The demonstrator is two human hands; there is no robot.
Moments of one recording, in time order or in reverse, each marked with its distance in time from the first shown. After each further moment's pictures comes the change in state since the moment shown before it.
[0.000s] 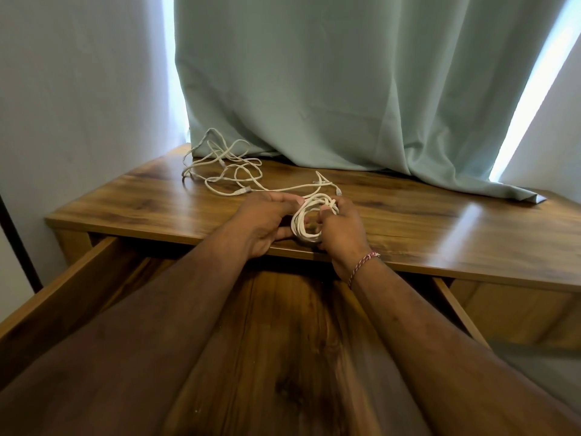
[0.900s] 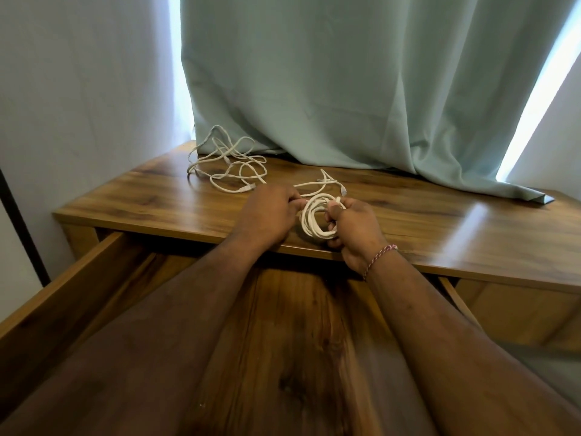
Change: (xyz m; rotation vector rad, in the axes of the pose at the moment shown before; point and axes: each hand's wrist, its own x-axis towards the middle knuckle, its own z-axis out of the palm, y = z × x) left_hand -0.012 0.008 0.001 1.190 0.212 0.540; right_hand 0.010 -0.004 -0.014 0.035 -0.090 0.108
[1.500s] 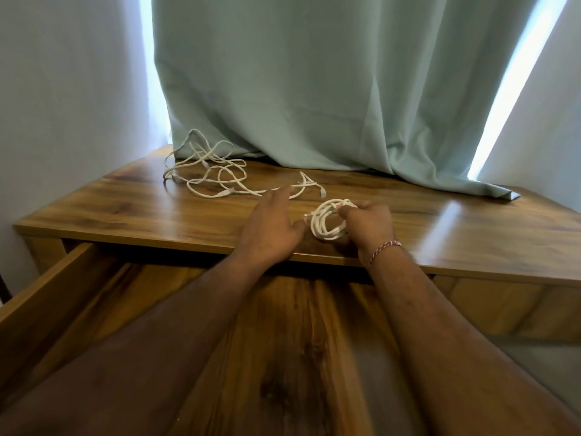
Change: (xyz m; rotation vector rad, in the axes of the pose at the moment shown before) left_hand -0.017 0.023 0.020 -0.094 -0.070 -0.008; right_hand 0.017 -0.004 -0.047 -0.115 0.285 0.021
